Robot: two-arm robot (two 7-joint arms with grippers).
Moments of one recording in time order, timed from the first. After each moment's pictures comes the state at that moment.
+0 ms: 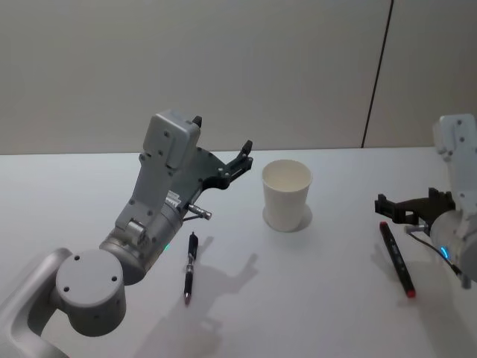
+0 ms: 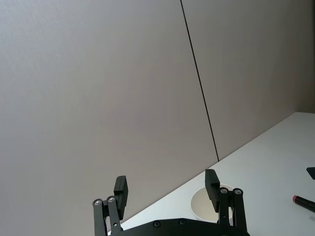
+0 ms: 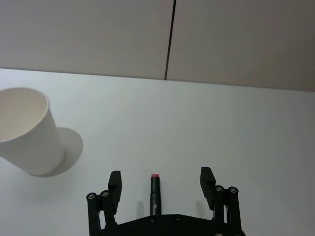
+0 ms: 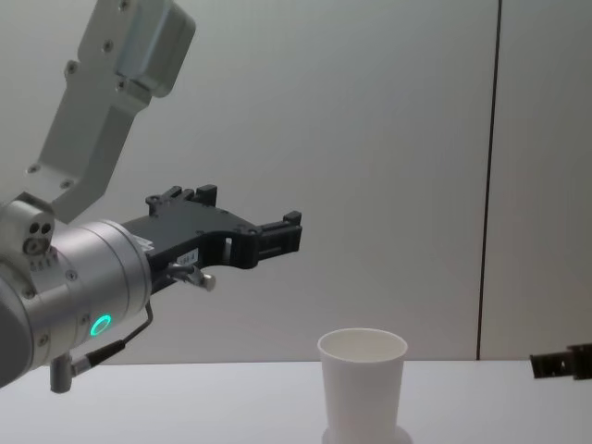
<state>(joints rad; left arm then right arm) -0.24 0.38 0.45 -1.63 -0.20 0.01 -0.01 0.19 0.19 -0.21 -1.61 0.21 0.66 -0.12</state>
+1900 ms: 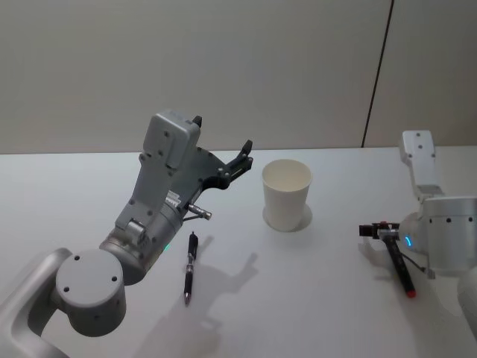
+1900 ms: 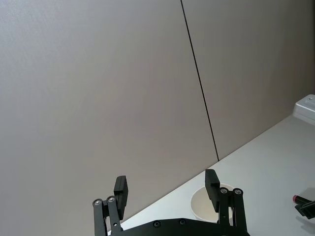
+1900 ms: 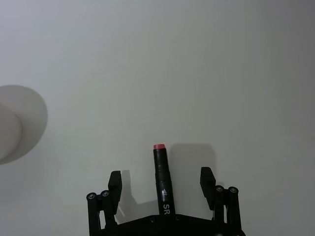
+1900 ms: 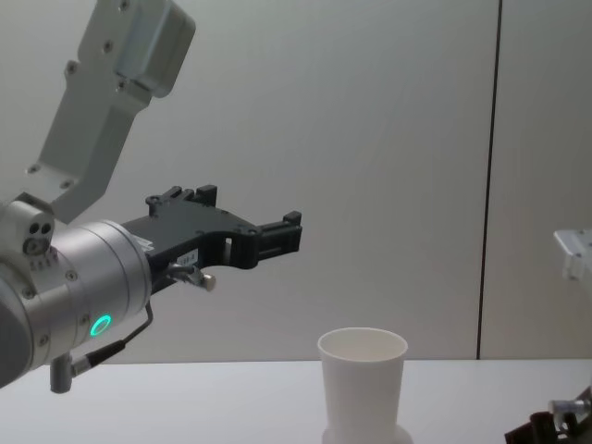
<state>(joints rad) -0.24 0.38 0.45 -1.63 -0.20 0.01 -0.01 0.43 0.04 -0.18 -1.22 0.23 0.88 -0.22</state>
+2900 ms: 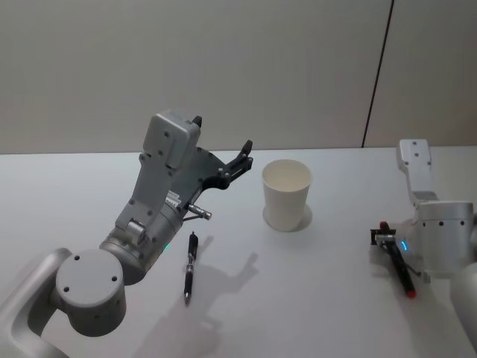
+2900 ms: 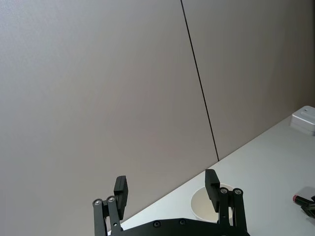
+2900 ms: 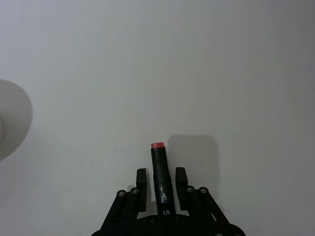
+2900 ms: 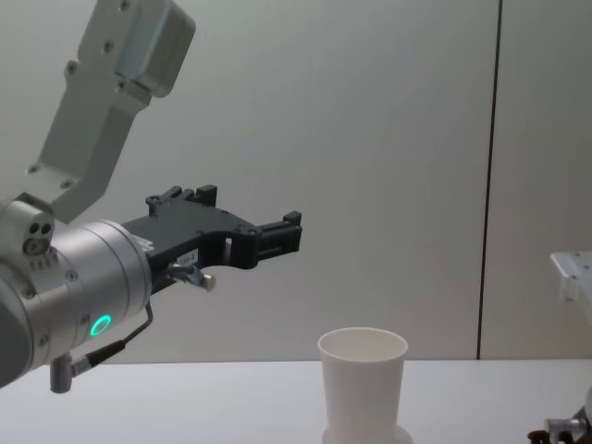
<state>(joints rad) -0.24 0.38 0.45 -1.63 -0.20 0.01 -0.01 0.46 0.02 -0.16 -1.12 0.21 0.85 -0.22</state>
